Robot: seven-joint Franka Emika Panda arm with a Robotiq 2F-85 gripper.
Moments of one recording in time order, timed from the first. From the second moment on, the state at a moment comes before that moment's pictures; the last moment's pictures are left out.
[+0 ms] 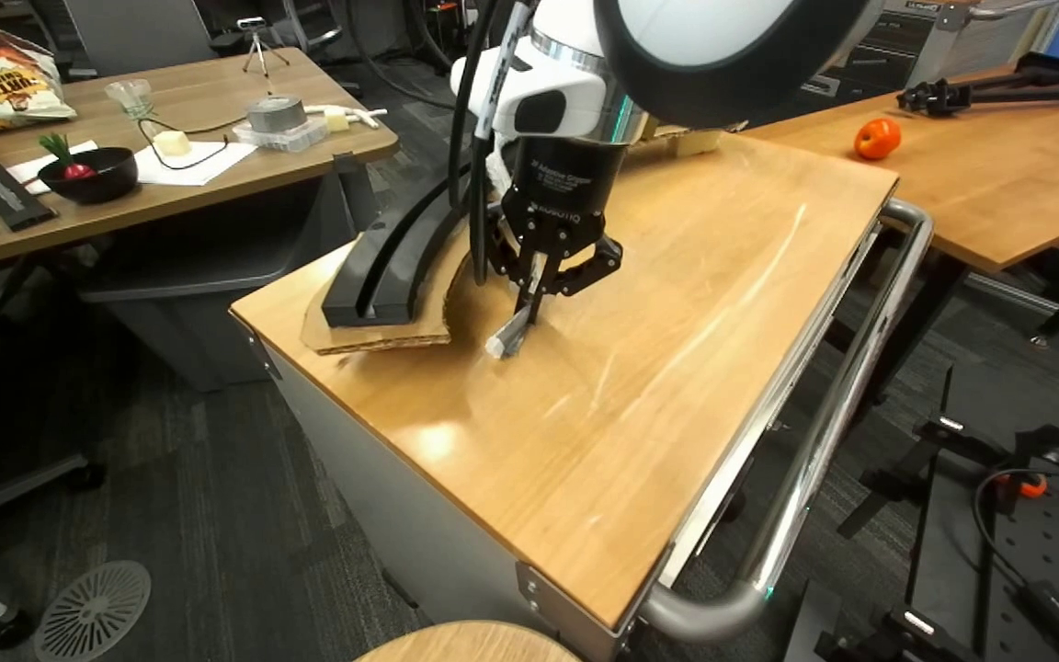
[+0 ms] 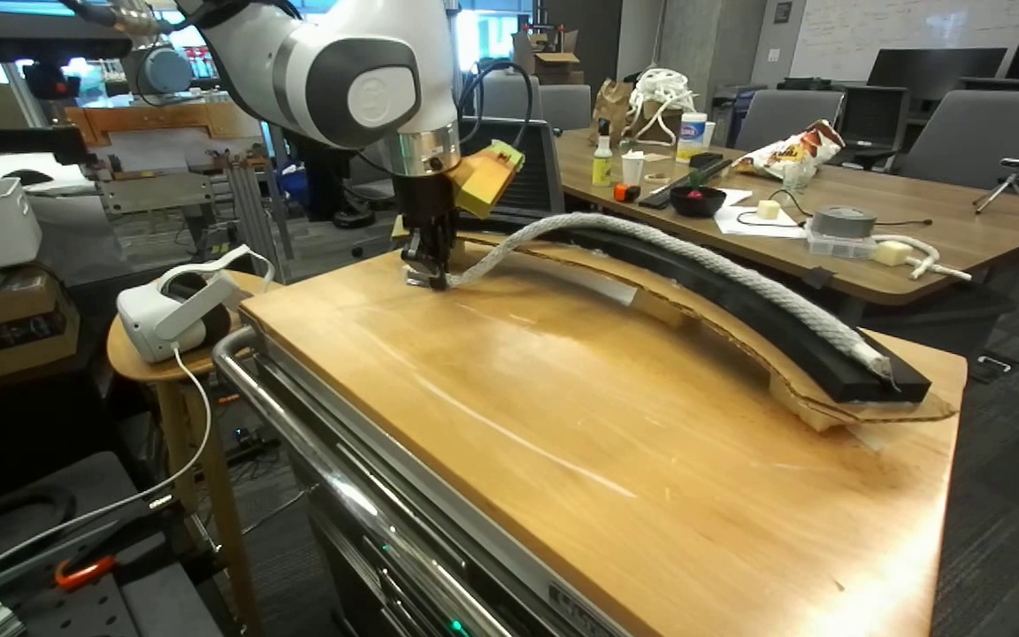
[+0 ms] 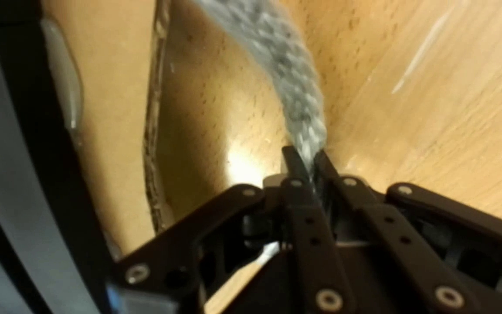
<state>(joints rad) -0.04 0.23 0.24 -2.26 0.13 2.70 -1.96</state>
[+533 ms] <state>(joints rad) -0.04 0.18 0.24 -2.25 0.14 2.72 -2.02</state>
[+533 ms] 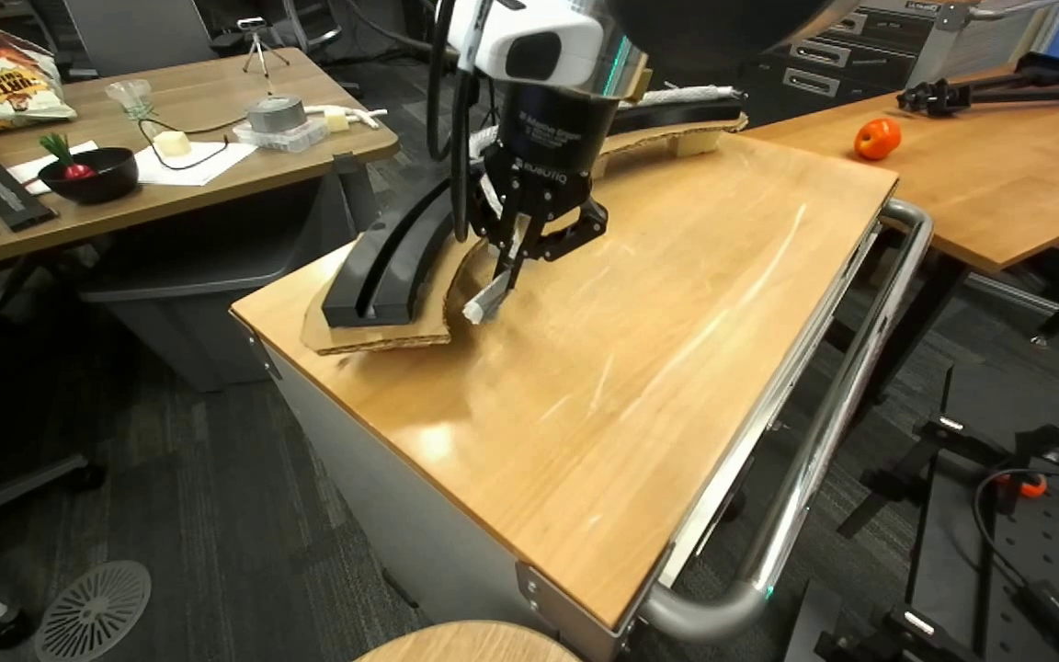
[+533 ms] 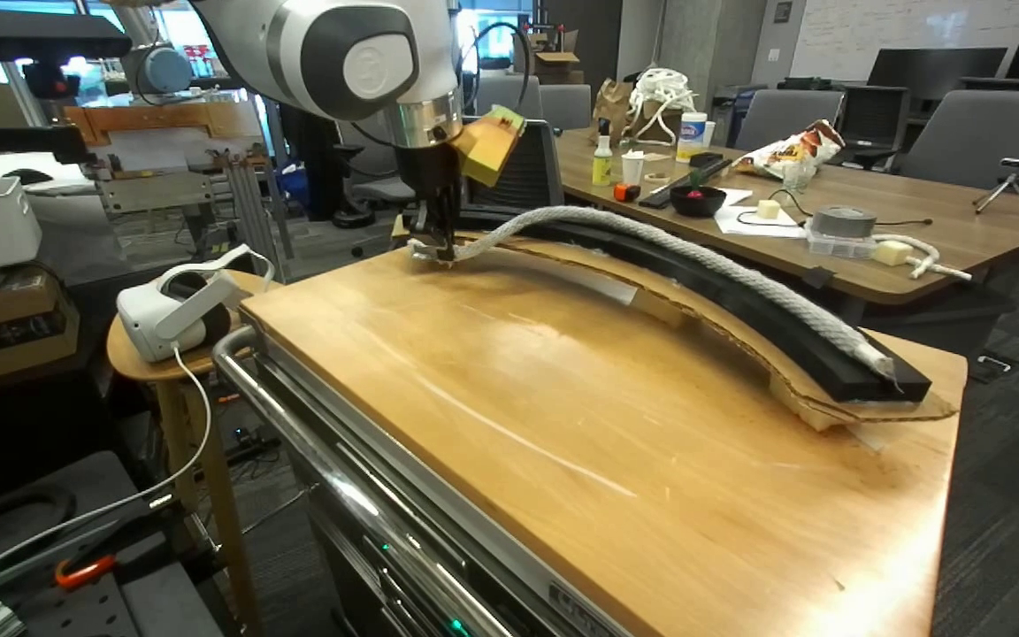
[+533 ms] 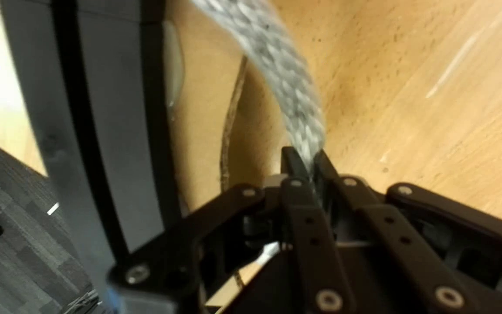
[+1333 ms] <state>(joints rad) -0.10 0.27 0.34 -2.08 0.47 2.74 -2.55</state>
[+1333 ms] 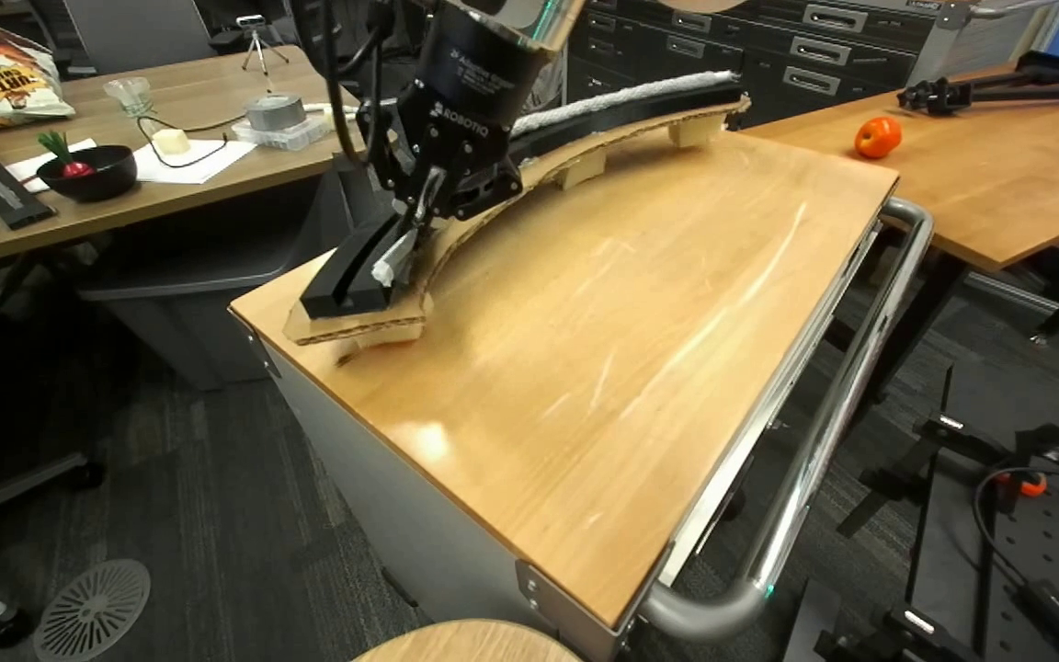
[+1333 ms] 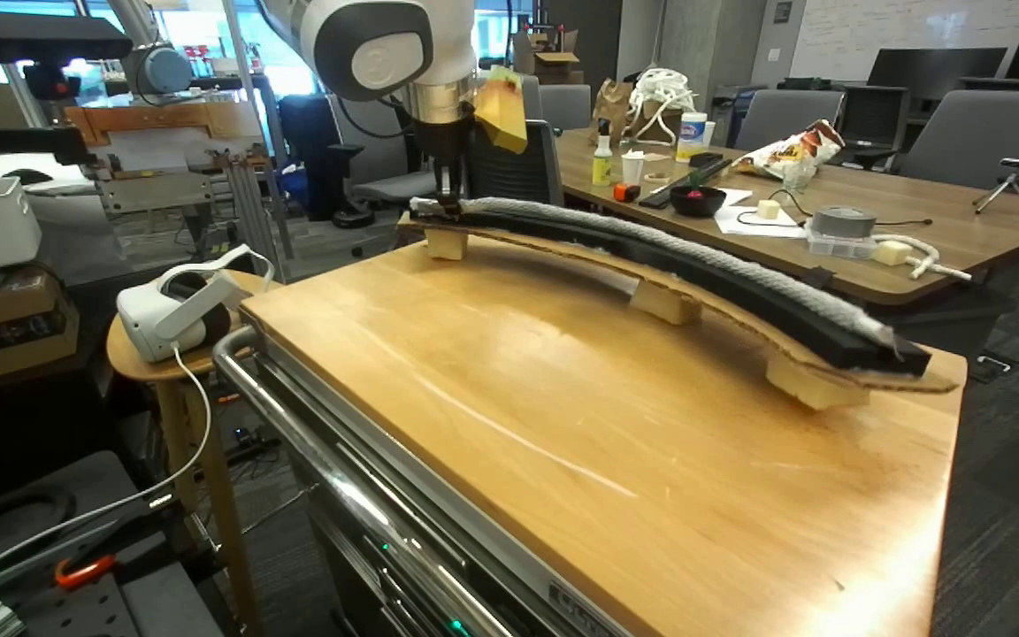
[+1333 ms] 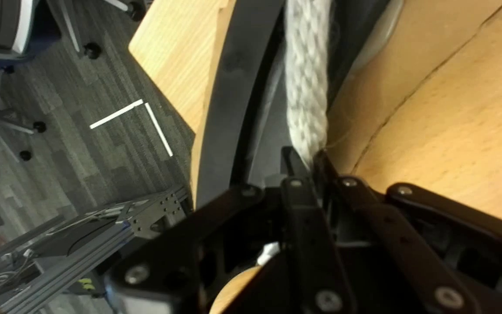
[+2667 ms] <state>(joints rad) -0.09 0.37 0.36 -1.95 0.85 2.77 -2.62</state>
